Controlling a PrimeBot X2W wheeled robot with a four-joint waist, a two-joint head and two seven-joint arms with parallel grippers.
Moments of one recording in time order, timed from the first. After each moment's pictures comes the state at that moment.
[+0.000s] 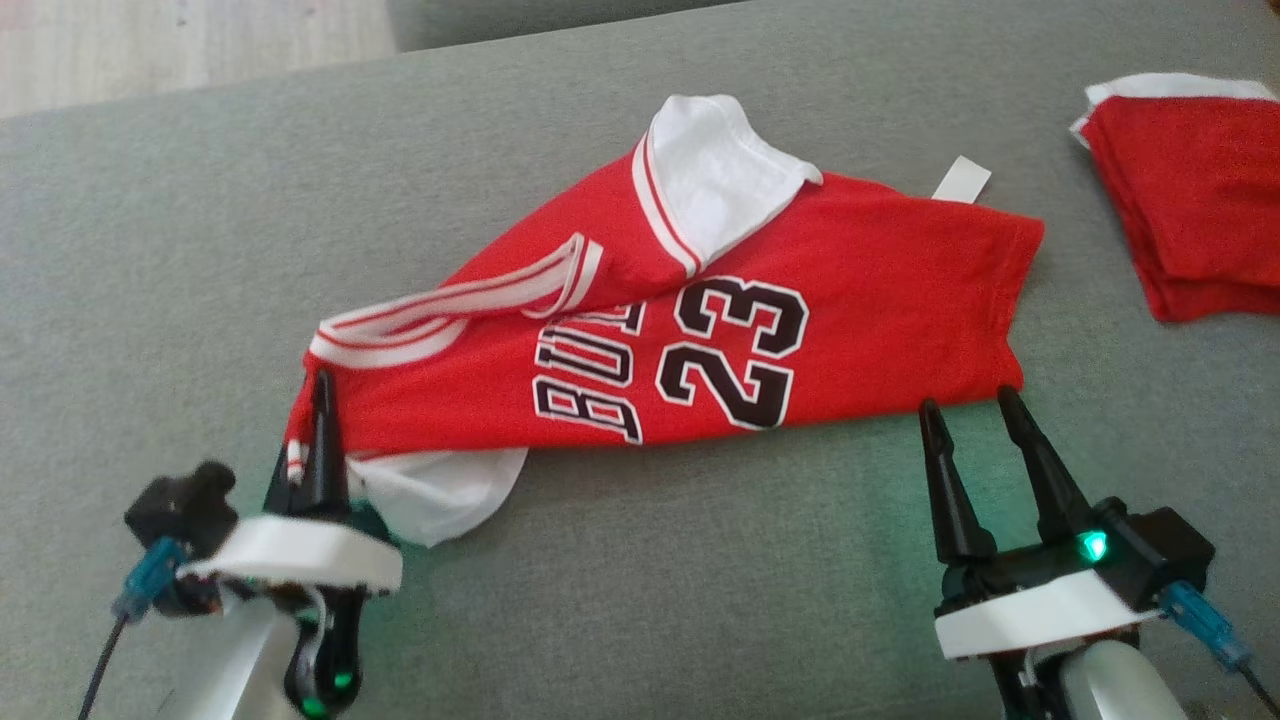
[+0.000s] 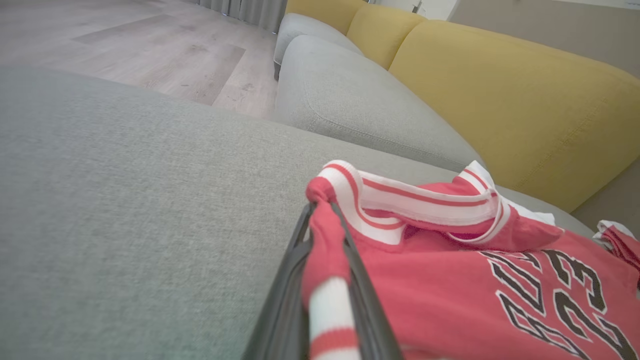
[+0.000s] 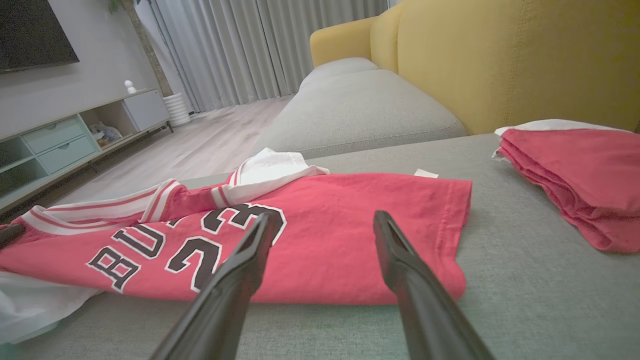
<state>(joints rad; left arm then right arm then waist) -0.26 0.26 -0.38 0.39 -0.75 0.01 -0.26 0.01 -0.09 0.17 0.12 0.23 0.12 -0.26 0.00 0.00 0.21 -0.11</state>
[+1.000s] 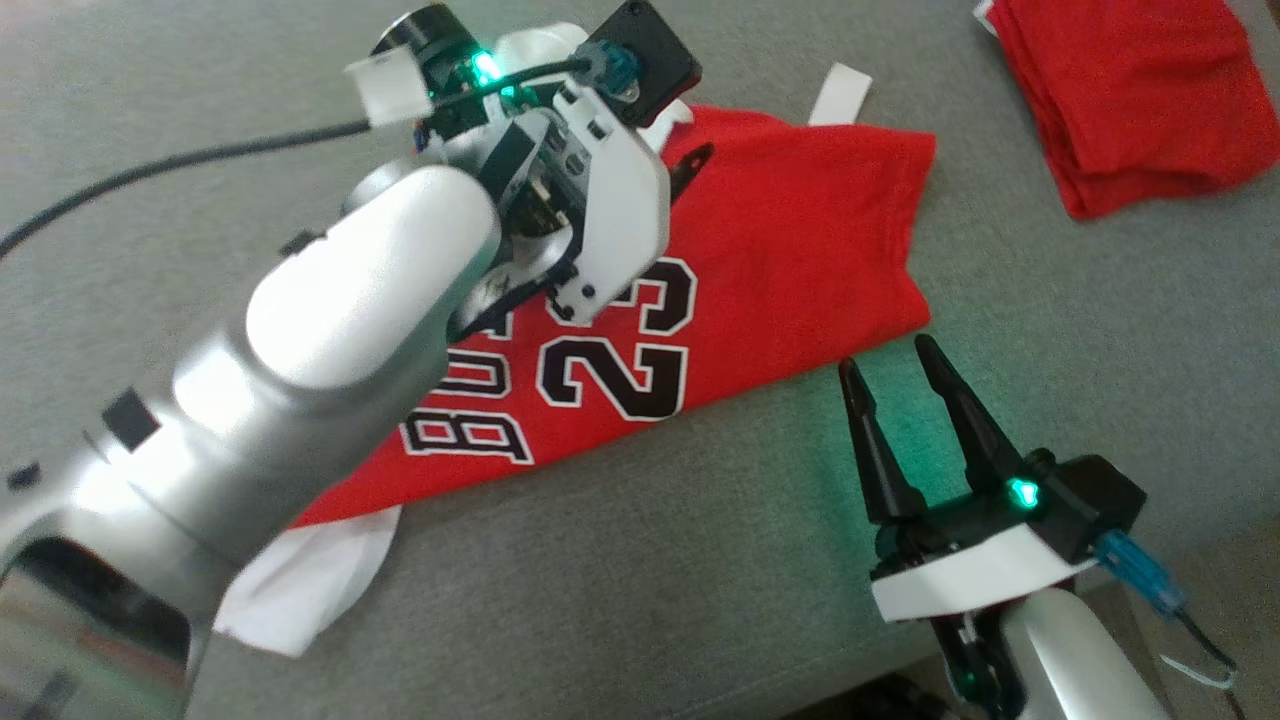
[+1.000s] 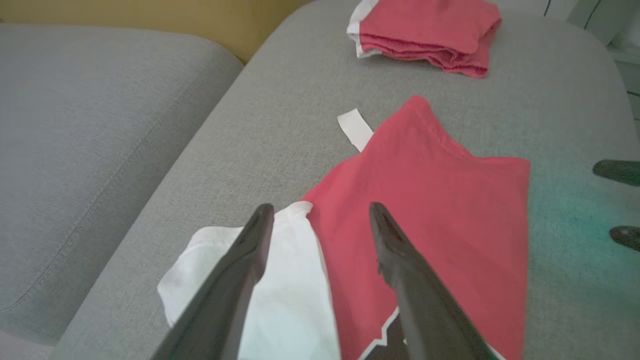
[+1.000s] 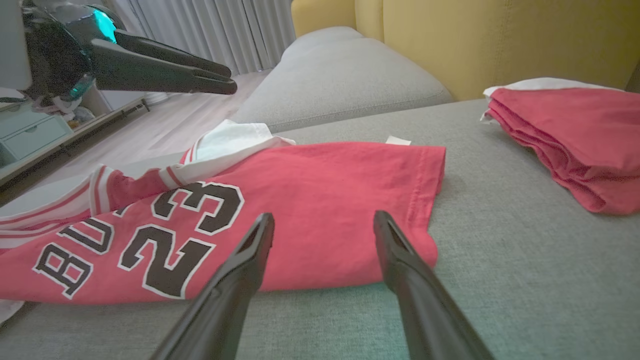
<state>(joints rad) -1.12 0.28 -1.01 0.33 -0.59 -0.13 0.62 -0.09 -0.09 0.29 0.14 0.24 0.12 -0.26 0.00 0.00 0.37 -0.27</state>
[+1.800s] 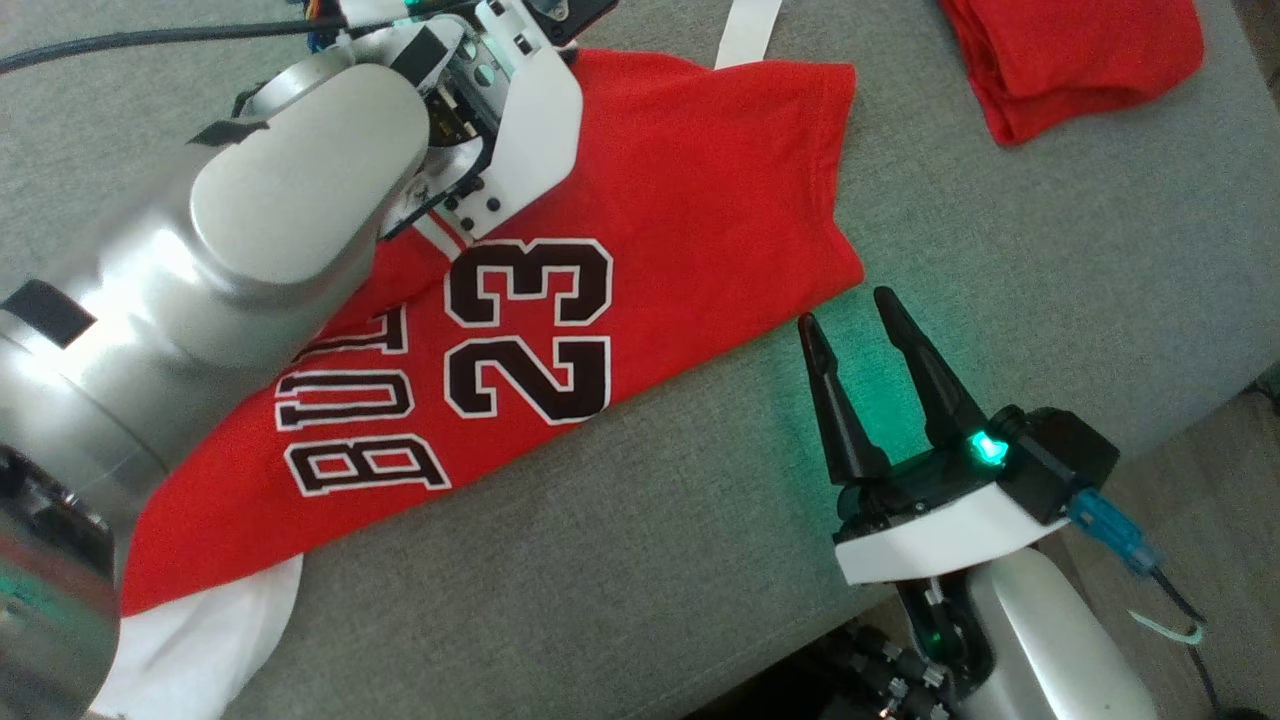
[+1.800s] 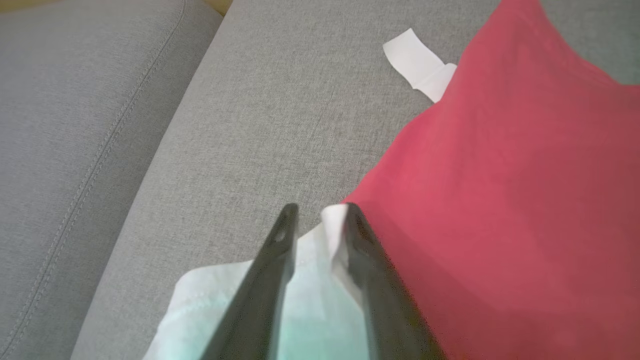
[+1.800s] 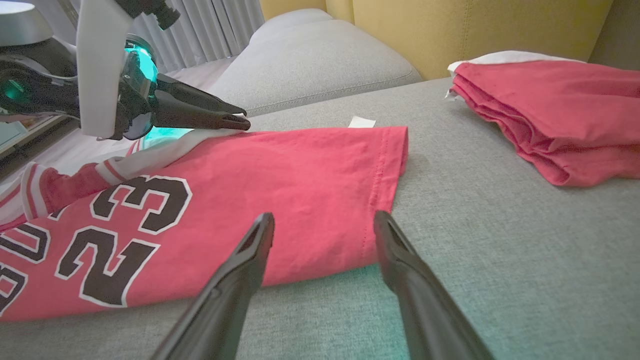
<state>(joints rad) -1.37 0.32 -1.30 0.60 -0.63 -0.13 0.54 -0.18 -0.05 0.34 0.15 0.27 0.12 -0.26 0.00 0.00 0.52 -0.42</state>
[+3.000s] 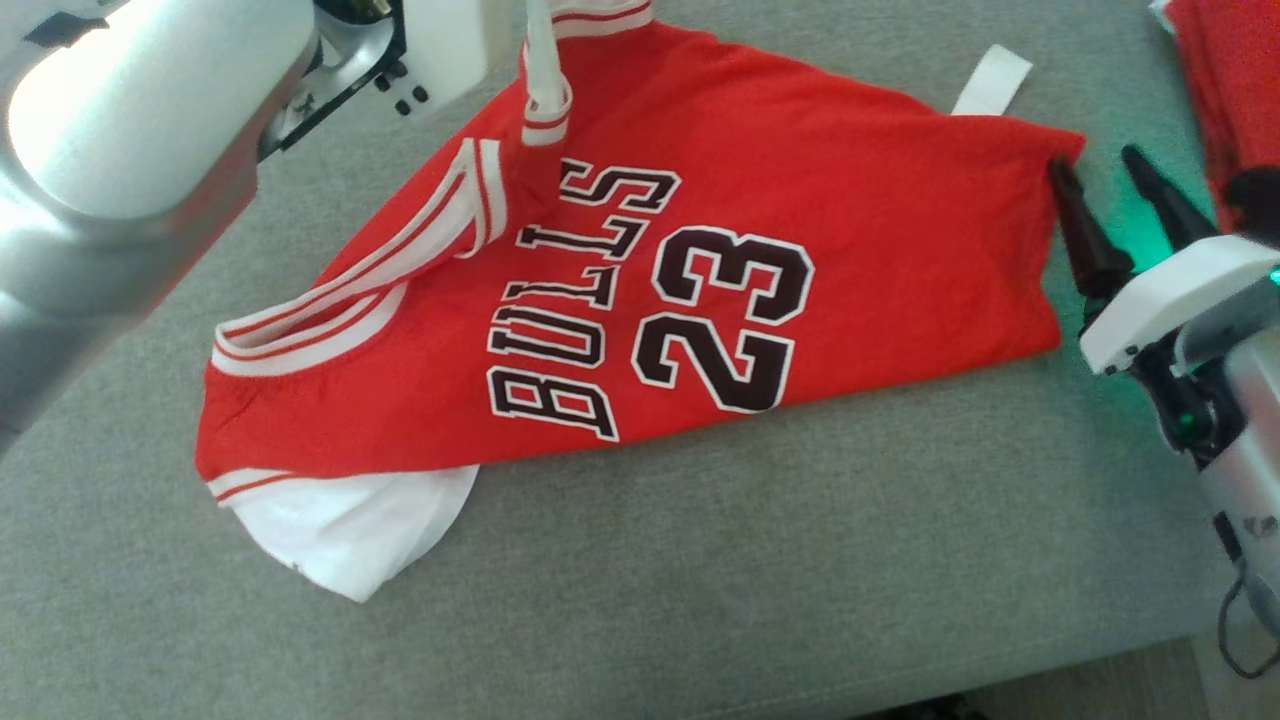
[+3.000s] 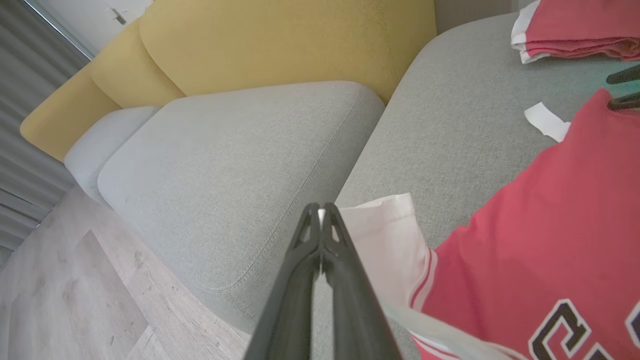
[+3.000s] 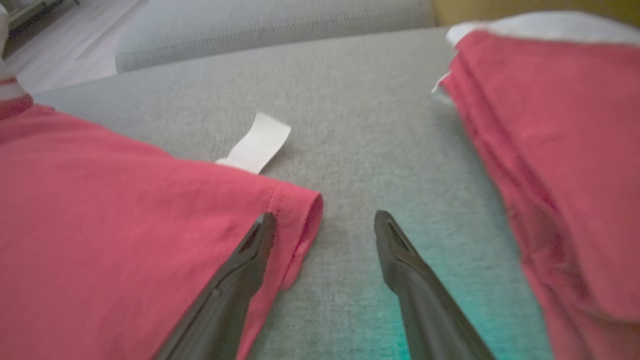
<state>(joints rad) -1.49 0.46 -1.28 0.44 -0.65 -0.10 0.24 -0.64 -0.46 0.46 0.64 0.69 0.12 -0.05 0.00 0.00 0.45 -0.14</state>
